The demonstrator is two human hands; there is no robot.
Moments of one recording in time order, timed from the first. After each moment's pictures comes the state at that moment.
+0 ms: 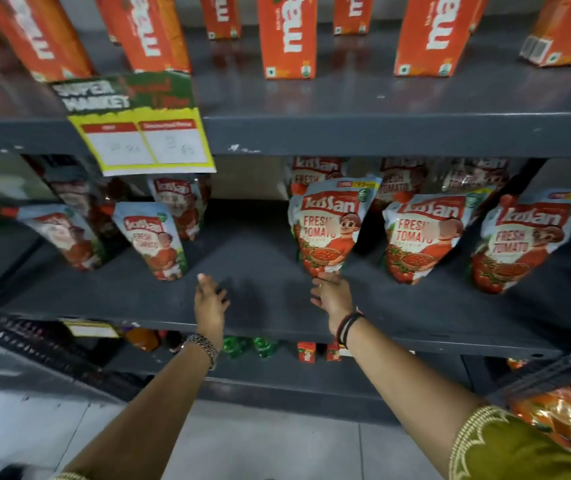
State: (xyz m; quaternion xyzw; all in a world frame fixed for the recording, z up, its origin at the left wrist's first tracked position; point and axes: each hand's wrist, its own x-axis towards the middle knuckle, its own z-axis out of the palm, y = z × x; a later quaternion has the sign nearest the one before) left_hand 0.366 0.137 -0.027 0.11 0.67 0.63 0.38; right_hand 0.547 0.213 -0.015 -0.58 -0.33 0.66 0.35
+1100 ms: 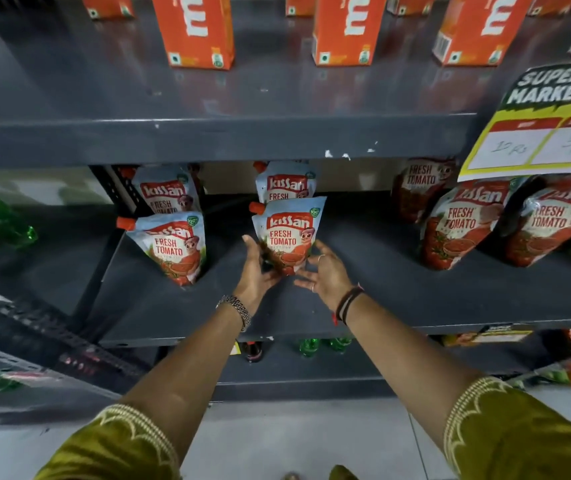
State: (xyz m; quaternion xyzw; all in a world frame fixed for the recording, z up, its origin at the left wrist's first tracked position) left_hand 0.140 0.145 0.001 0.23 0.52 0.54 0.62; right_hand 0.262 0.169 0.016 -0.55 -0.28 0.69 0.37
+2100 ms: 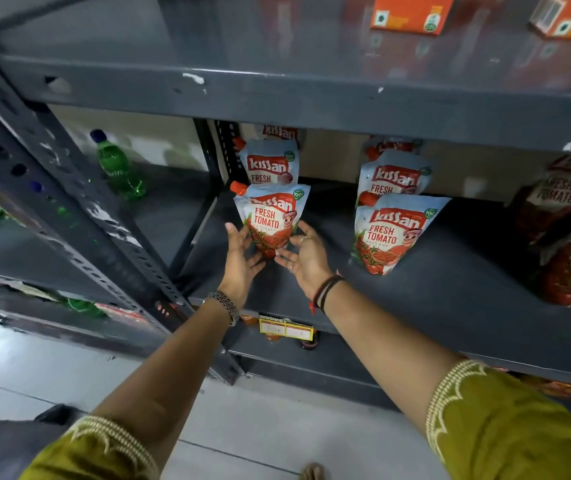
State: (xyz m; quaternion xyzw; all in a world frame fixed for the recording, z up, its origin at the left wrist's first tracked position) left_hand -0.001 0.074 0.000 0.17 0.59 0.63 0.48; right_hand 0.091 0.127 0.023 -0.47 -0.29 0.77 0.32
